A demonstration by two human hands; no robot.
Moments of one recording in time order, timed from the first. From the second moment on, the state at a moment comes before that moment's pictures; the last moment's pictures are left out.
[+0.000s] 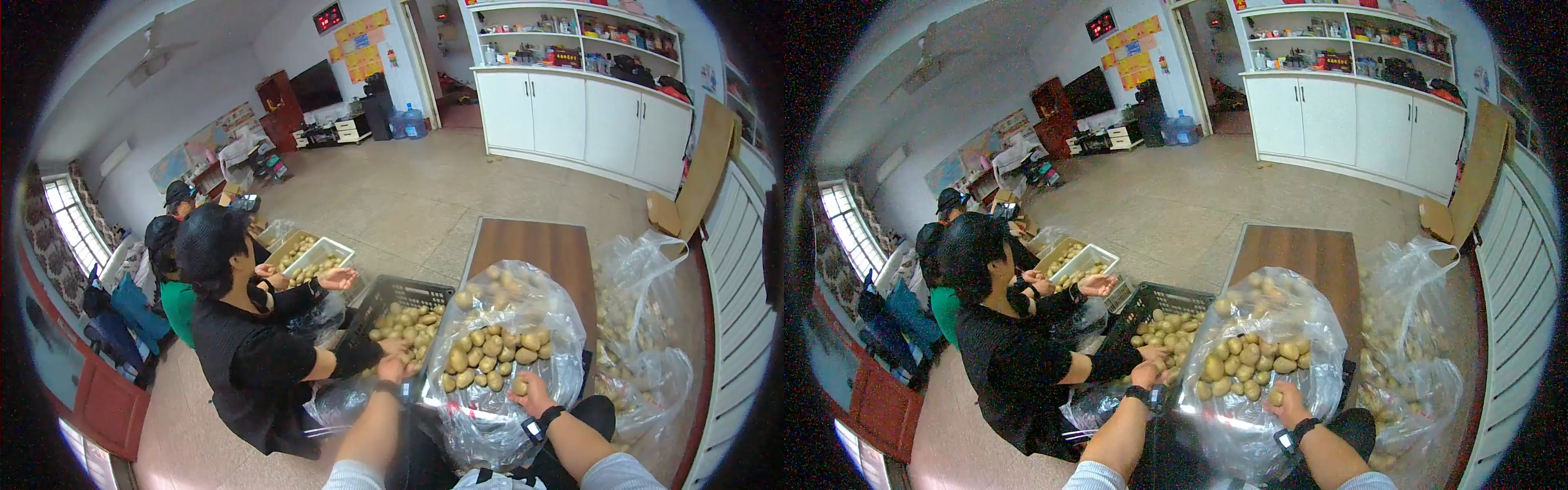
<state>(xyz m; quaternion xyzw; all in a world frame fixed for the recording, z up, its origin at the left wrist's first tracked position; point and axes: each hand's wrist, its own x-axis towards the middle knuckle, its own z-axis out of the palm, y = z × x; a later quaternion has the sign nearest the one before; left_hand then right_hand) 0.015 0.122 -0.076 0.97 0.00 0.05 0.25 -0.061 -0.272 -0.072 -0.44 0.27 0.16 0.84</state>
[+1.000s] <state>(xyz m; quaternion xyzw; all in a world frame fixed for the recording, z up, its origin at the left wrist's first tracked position) 0.034 0.090 -0.099 0.89 -0.16 -0.10 0.42 -0.074 -0.240 -0.041 -0.66 0.08 0.33 0.67</state>
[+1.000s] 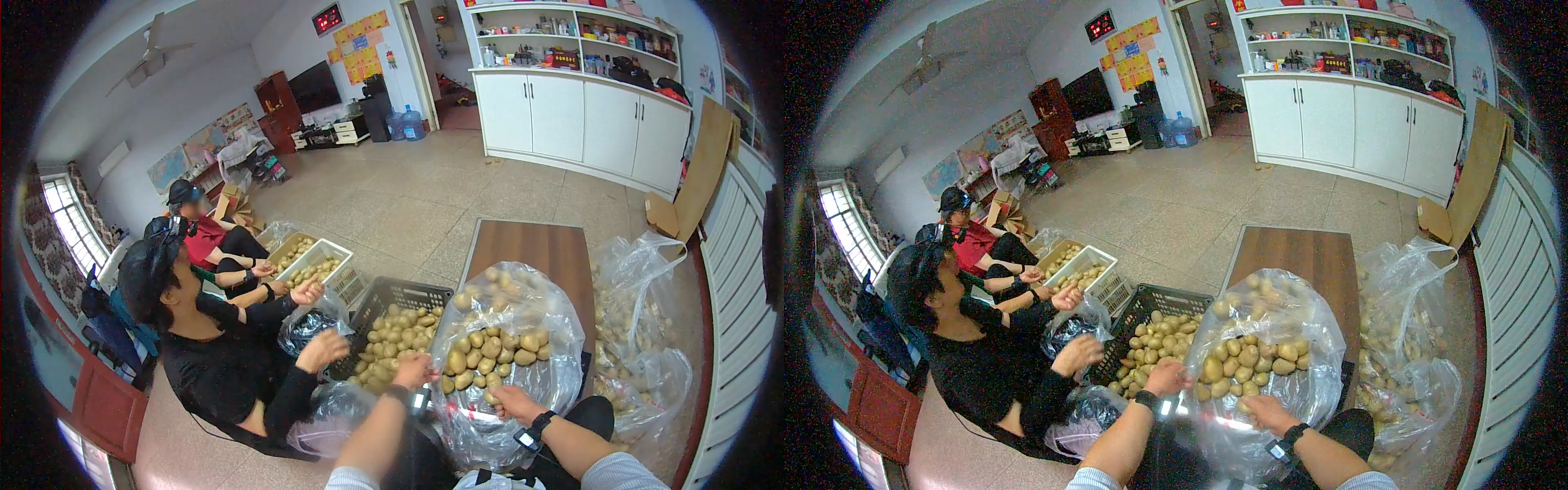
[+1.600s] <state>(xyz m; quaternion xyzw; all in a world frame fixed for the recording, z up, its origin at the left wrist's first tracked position) -0.008 0.002 0.010 0.62 -0.01 -0.44 0.65 -0.054 -0.191 0.001 -0.73 -0.08 0.23 0.64</state>
